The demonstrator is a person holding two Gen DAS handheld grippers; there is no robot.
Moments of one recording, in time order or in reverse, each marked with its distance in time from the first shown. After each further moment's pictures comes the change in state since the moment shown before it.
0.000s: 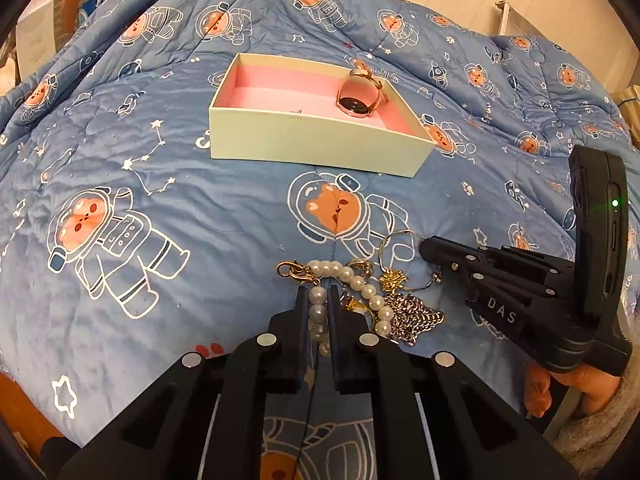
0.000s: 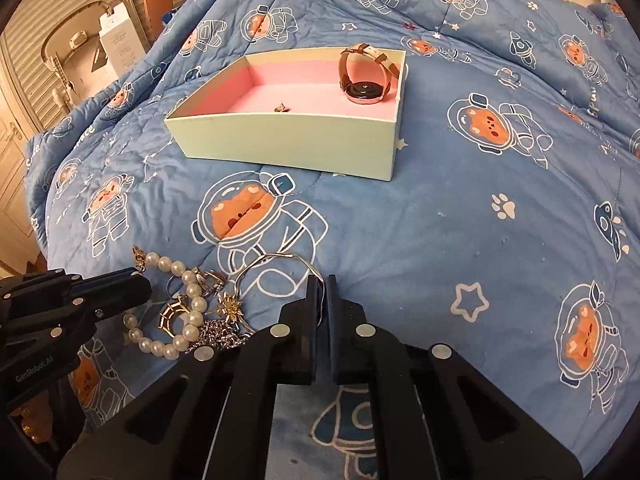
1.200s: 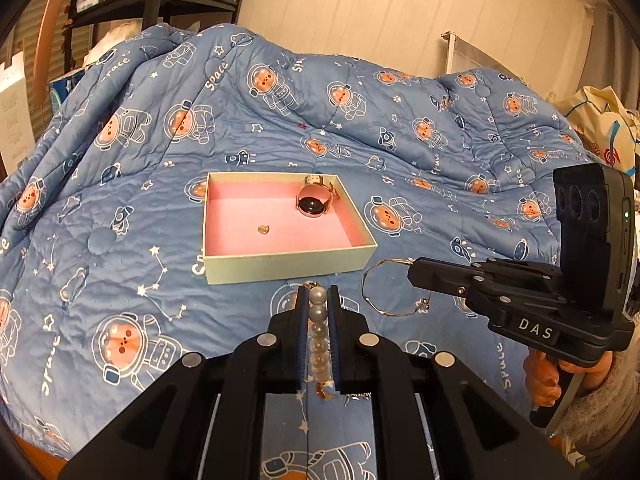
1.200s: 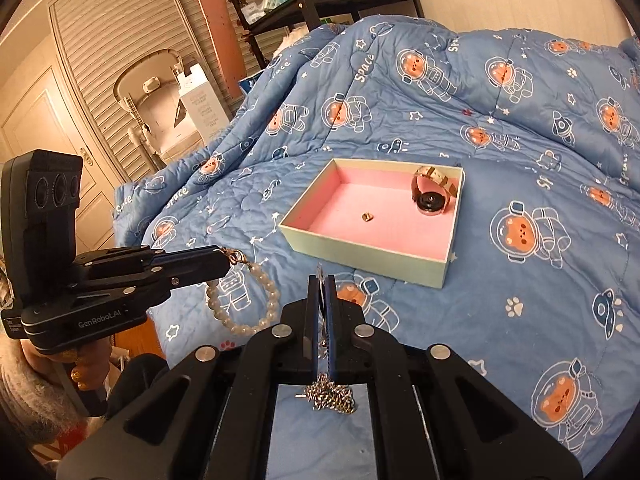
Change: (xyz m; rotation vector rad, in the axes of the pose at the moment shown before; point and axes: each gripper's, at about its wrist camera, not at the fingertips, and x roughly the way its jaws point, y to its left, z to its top) left arm -0.071 -0.006 0.069 0.132 -0.157 -0.102; right arm -0.094 0.016 0.056 -0.048 -0.177 0.263
